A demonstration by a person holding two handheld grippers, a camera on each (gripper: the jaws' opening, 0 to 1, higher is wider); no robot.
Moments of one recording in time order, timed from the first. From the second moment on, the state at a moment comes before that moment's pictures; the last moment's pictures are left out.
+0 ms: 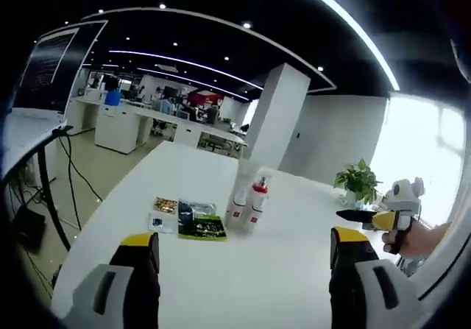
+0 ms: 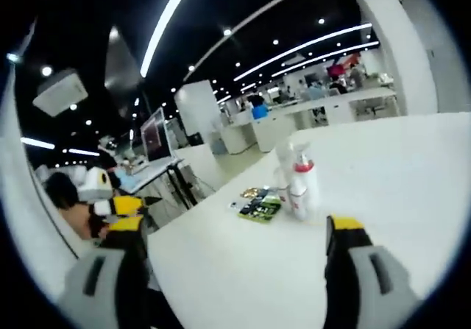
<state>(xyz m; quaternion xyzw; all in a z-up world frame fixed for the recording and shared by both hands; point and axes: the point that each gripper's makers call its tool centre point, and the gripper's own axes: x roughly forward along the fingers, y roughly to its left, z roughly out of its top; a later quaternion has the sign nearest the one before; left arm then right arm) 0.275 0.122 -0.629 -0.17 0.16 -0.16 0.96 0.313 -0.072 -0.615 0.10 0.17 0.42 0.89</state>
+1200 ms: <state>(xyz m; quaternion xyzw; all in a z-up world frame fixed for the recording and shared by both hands) 0.280 0.109 -0.621 -0.15 0.17 -0.17 0.96 0.323 -0.105 -0.609 0.12 0.16 0.37 0.91</state>
